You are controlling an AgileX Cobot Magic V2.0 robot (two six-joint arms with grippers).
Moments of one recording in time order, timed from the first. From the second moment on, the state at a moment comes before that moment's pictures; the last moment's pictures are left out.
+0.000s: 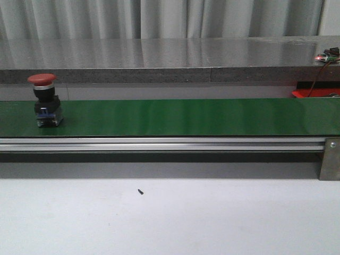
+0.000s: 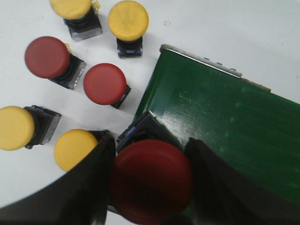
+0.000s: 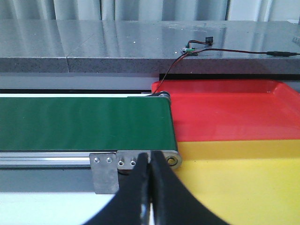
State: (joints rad) left arm 0.33 1.78 -1.53 -0.12 0.96 0.02; right arm -0.02 -0.01 0.03 -0.11 0.11 0.16
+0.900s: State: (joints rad) left arm 0.24 1.76 -1.54 -0.20 1.02 0.10; right arm -0.02 -0.01 0.03 -0.11 0.11 0.16
